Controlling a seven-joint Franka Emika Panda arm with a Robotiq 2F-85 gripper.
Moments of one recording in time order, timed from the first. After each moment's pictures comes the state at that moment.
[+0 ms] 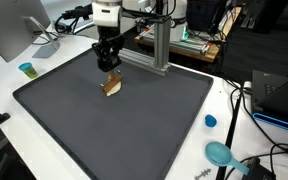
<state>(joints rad) -0.02 0.23 0.05 -2.13 -0.34 2.42 -1.23</state>
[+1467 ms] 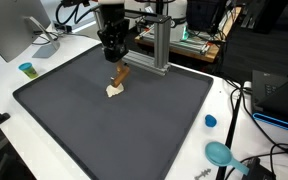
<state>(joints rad) -0.02 0.13 0.08 -2.12 -0.17 2.27 -1.44</state>
